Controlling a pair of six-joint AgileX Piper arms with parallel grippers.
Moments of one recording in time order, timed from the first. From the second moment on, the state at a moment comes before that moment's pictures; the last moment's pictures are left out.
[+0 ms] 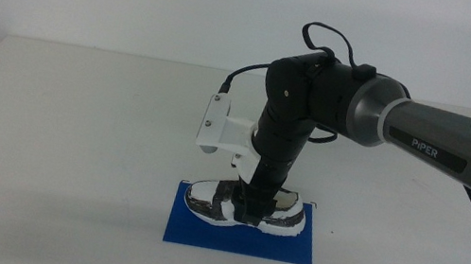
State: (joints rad) left arm 0.04 -0.01 0.03 0.10 0.17 -0.03; right arm 0.63 2.15 -1.74 0.11 1.02 -0.88
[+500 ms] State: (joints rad) left arm 0.04 -0.01 0.03 0.10 0.17 -0.03; right arm 0.63 2.10 -1.74 0.11 1.02 -0.84
